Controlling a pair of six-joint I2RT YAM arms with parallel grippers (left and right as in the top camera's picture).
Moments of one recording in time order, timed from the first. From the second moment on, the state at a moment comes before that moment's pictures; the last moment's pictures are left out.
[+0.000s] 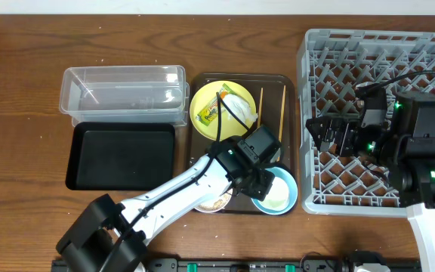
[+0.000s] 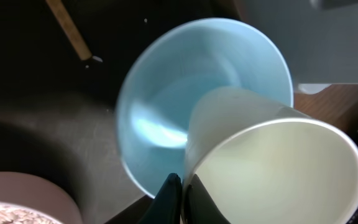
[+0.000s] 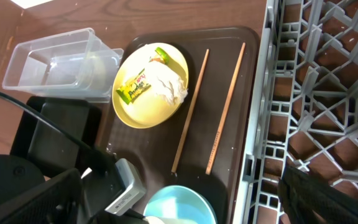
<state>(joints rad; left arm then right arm) -0.88 1.65 1.12 -0.73 0.26 -0.41 0.03 1.07 1.10 -0.85 -0.46 0.21</state>
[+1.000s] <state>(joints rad) -0.07 1.28 1.12 -0.79 1.45 -0.30 0.38 1.17 1.10 -0.46 -1.06 -0.13</state>
